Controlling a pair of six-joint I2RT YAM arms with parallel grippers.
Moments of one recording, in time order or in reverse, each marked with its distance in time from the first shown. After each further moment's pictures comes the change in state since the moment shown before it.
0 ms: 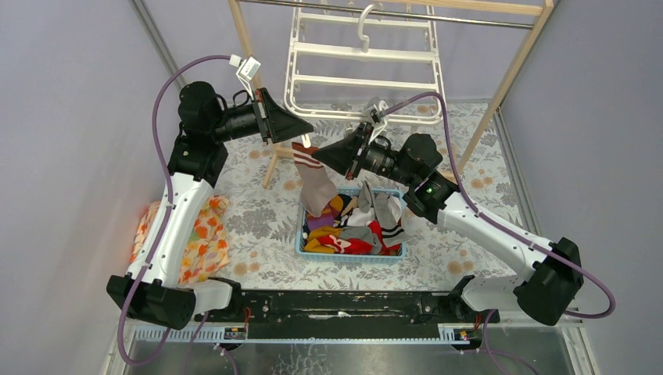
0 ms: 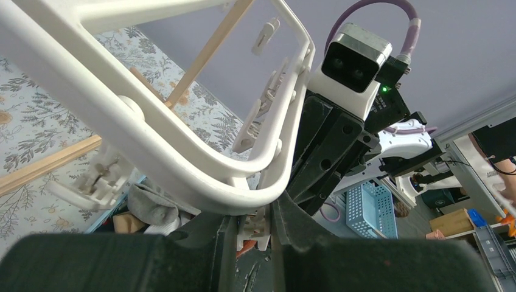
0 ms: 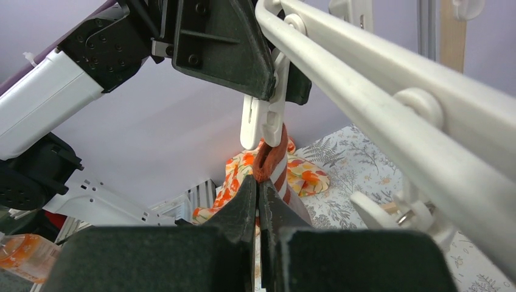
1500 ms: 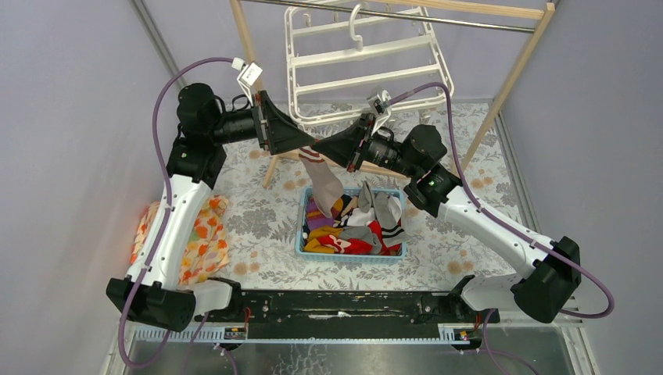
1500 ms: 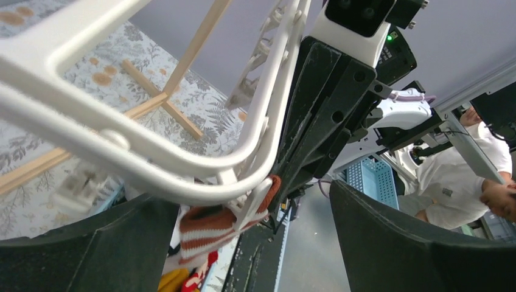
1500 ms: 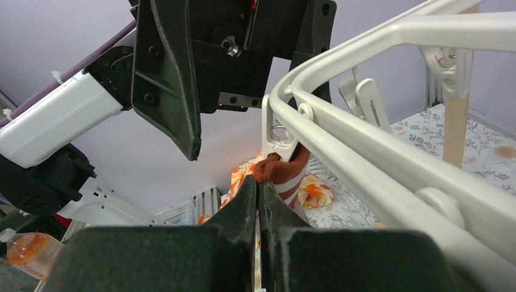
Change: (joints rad) left arm 0.015 -0.008 -0.011 -0.011 0.086 0.051; right arm -0.026 0.022 0.077 -0.008 -0.058 0.012
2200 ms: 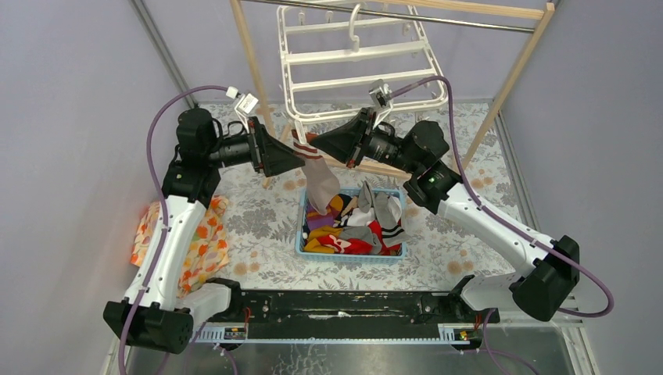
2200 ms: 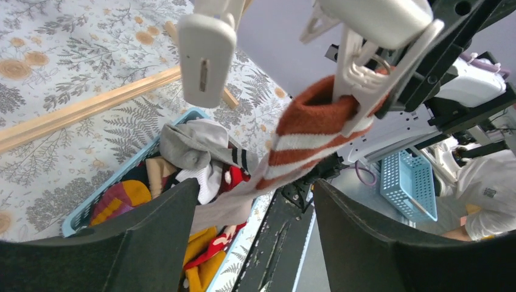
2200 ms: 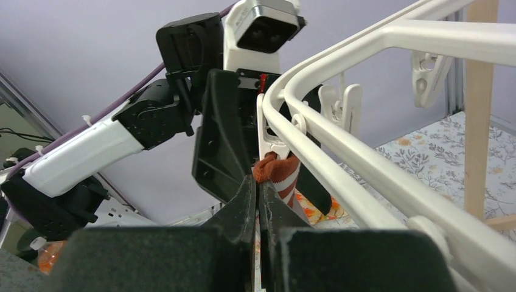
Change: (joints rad) left arm 0.051 -0.151 -0.189 -0.175 -0.052 0.218; right arm 0.000 0.011 0.044 0.010 -0.005 0.071
